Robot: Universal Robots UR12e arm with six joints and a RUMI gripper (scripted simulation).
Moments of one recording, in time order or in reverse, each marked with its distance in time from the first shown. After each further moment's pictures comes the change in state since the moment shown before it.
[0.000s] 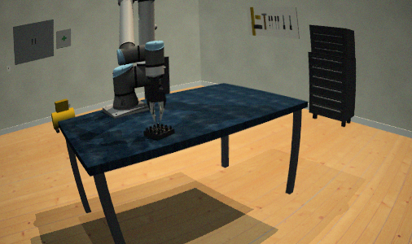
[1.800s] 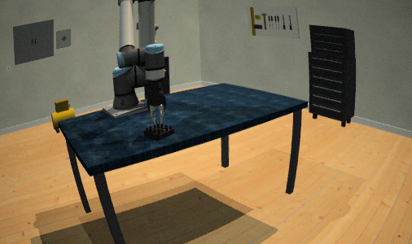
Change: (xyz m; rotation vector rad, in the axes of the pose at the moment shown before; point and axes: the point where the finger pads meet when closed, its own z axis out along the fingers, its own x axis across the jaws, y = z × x) arm 0.000 0.000 0.016 0.000 0.000 0.000
